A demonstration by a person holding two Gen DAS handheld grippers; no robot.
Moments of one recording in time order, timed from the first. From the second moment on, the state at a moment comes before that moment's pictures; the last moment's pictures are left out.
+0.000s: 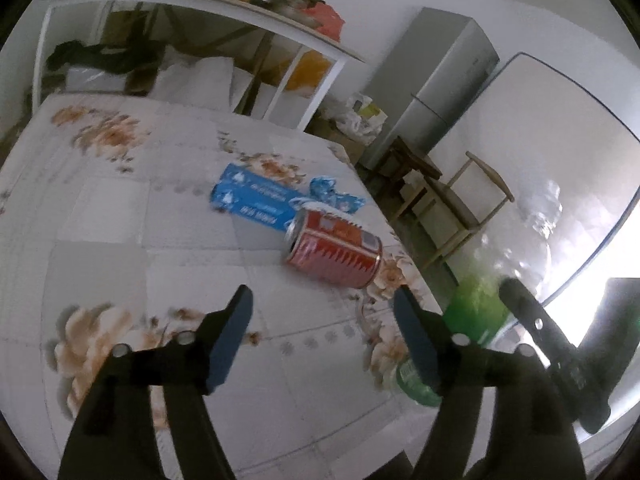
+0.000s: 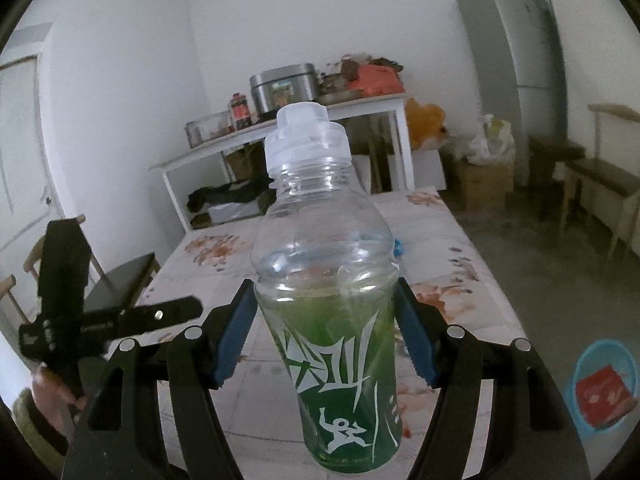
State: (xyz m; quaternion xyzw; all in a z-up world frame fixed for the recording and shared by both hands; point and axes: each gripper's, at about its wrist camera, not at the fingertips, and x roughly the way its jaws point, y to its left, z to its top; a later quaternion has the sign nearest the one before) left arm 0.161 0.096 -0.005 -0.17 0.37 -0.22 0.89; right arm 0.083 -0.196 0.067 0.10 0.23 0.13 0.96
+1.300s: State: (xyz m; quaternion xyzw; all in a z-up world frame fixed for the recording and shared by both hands) left arm 0.245 0.009 -0.042 -0.04 0.42 -0.20 0.88; right arm 0.075 -0.250 0.068 0.20 0.21 0.12 0.95
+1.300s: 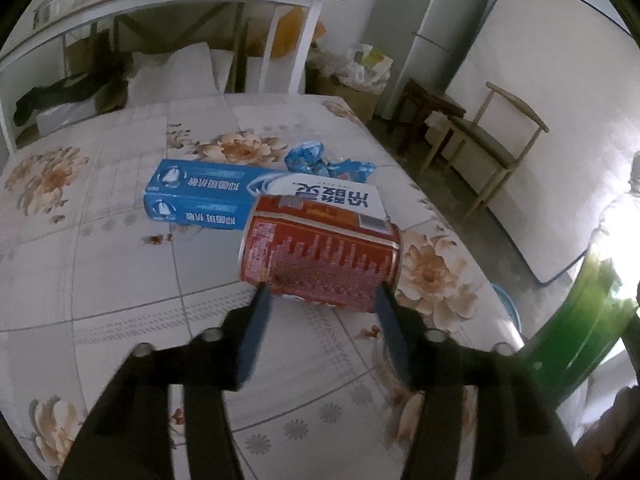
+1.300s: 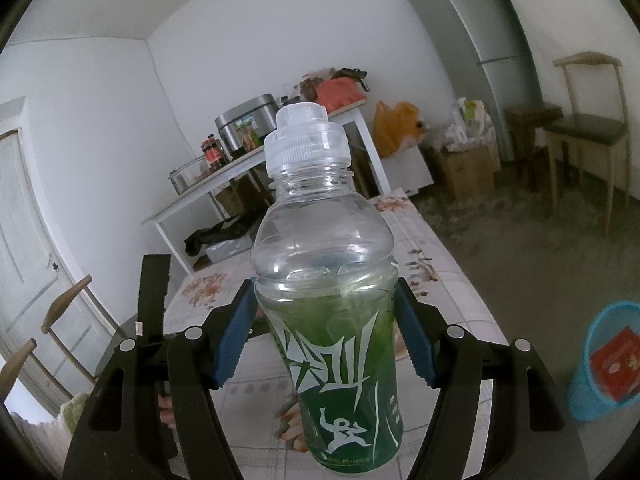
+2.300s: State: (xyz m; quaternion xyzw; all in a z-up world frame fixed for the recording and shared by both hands) left arm 0.291 -0.020 -0.044 -0.02 0.46 -0.20 0.87; right arm 0.081 -0.257 0.074 0.20 0.22 0.12 0.95
